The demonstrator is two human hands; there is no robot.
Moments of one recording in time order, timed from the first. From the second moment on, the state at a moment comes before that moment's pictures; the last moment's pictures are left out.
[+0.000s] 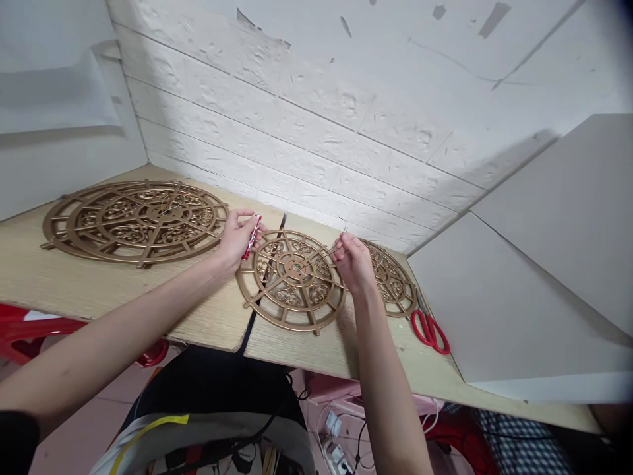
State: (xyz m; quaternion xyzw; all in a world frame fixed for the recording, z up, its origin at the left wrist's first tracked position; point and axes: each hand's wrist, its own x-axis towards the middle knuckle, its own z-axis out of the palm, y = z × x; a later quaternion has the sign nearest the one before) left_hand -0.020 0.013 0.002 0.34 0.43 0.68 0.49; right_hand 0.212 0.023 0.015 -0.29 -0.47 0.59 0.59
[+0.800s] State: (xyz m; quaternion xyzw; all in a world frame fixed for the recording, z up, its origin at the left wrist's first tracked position) left_hand -0.019 0.012 0.001 0.35 0.42 0.68 0.49; right_hand 0.224 0.020 0.025 -0.27 -0.45 0.53 0.67
